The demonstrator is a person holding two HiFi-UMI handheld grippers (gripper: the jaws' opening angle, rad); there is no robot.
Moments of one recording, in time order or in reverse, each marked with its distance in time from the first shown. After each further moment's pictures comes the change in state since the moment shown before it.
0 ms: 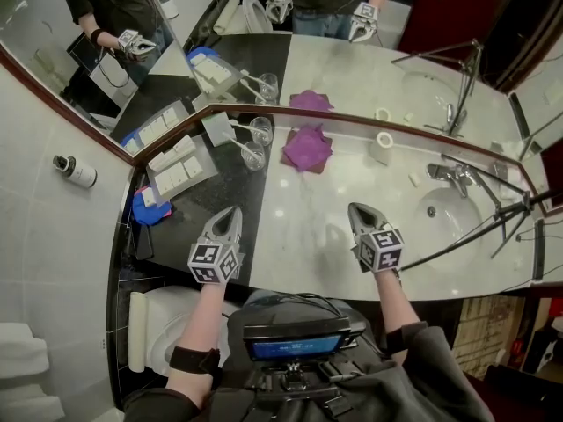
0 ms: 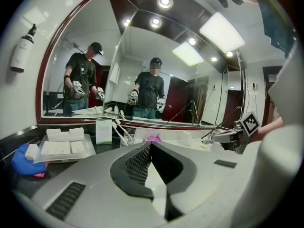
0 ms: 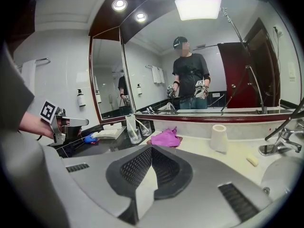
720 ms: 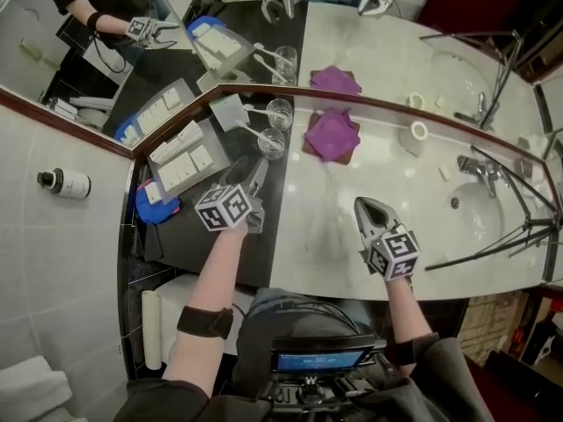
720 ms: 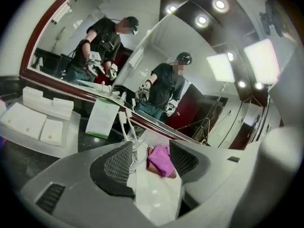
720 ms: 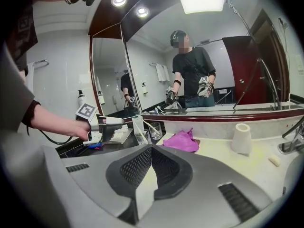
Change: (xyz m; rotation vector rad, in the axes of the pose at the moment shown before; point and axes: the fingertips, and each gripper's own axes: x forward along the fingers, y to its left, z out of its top) left arm 0.133 0.084 0.018 -0.385 0.032 -0.053; right arm 0.060 0.054 0.023 0.022 0.005 0.061
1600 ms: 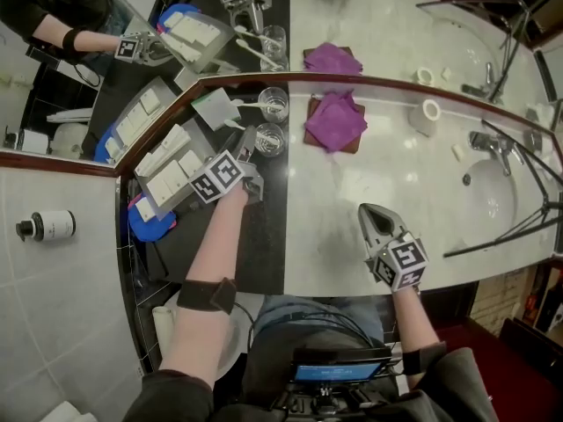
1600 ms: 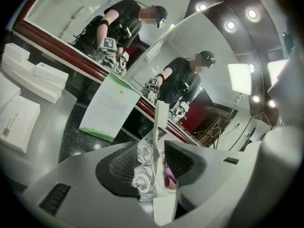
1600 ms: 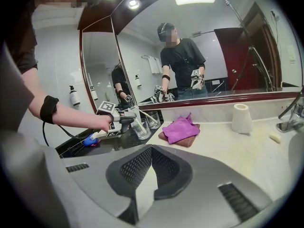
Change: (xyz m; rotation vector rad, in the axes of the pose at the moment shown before) left arm 0.096 0.082 0.010 -0.162 0.014 0.013; right arm 0.023 0.008 -0.048 0.082 0.065 -0.062
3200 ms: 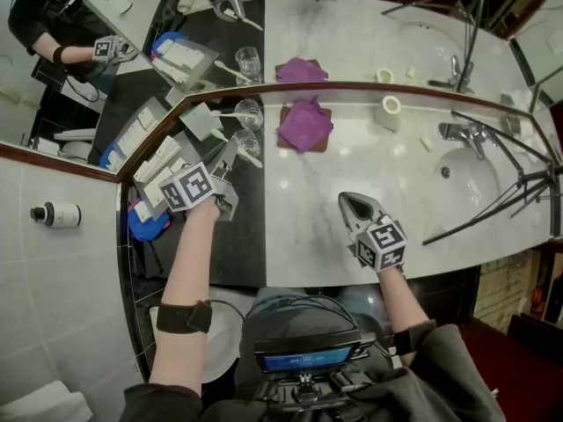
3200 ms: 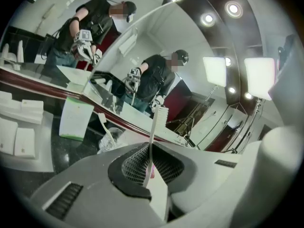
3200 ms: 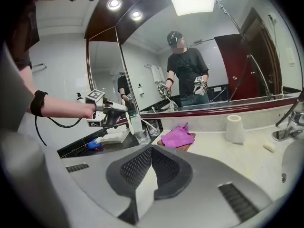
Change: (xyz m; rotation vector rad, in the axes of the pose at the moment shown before) left arm -0.074 -0.135 0.013 0.141 0.146 -0.179; right arm -0.044 -0.011 0.020 -0.024 -0.083 0.045
